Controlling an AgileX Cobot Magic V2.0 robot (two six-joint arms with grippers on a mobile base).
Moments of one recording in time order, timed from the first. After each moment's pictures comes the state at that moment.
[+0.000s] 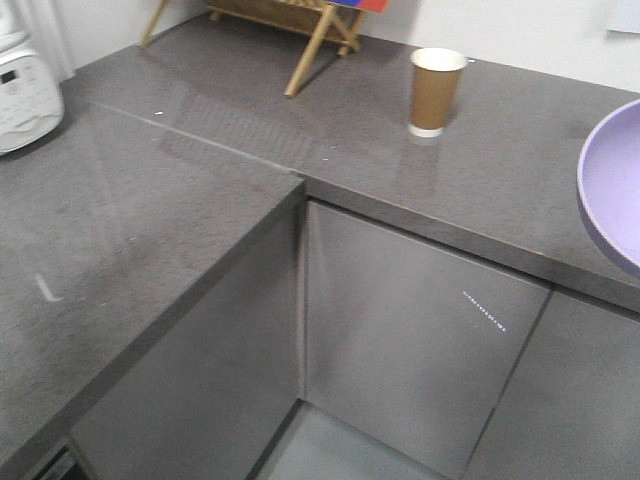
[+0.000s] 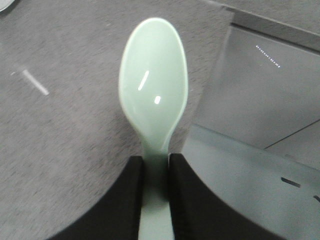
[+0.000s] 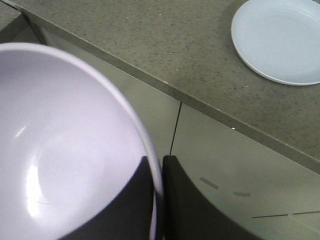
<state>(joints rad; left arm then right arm) -0.14 1.20 -1.55 -0.03 1.27 -0.09 -0.11 1.01 -1.37 0.09 1.25 -0.09</state>
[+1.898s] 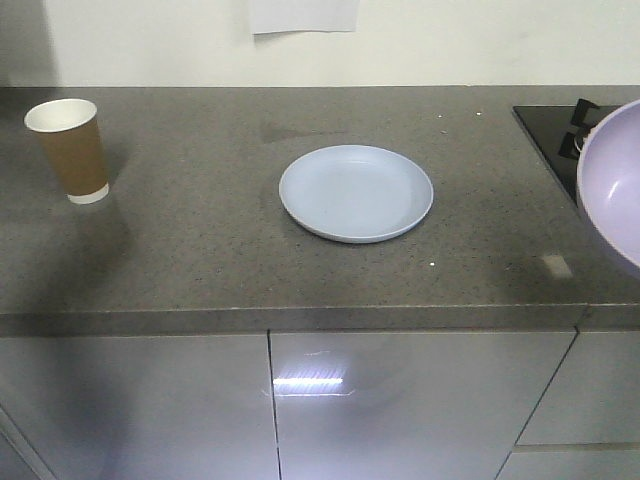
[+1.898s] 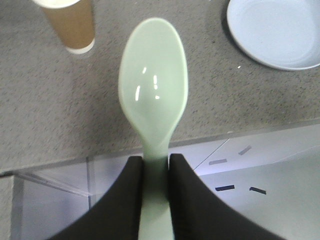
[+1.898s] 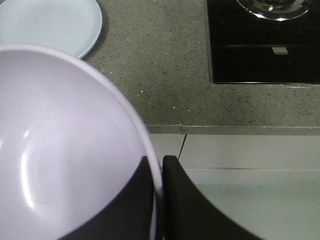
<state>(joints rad) -0.14 1.20 -1.55 -0.03 1.27 -0.09 -0.11 1.01 -1.37 0.09 1.25 -0.09</state>
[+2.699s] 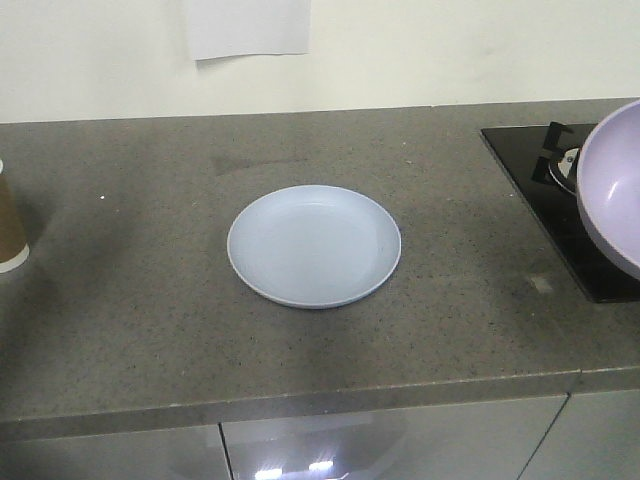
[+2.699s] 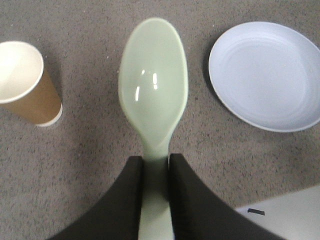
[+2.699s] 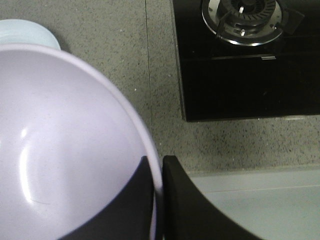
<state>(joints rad) -0.14 1.20 -1.55 -0.03 1.27 -0.09 -0.11 1.01 -1.37 0.09 1.25 -0.09</state>
